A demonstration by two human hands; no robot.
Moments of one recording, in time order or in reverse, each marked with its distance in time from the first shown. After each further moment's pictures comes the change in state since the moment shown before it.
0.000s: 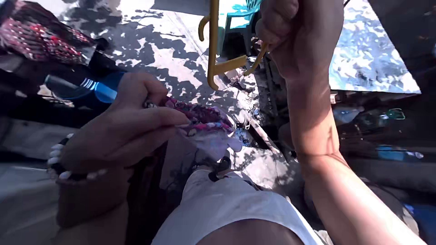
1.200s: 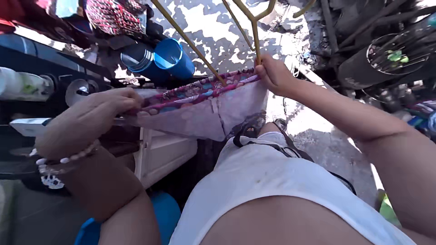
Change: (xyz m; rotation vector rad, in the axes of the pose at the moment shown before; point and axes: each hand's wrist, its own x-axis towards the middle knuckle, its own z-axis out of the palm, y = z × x) left_hand -0.349 0.070 -0.213 0.054 -0.297 -0.906; right_hand -0.231 0.168 0.277 -1.039 -0.250 0.102
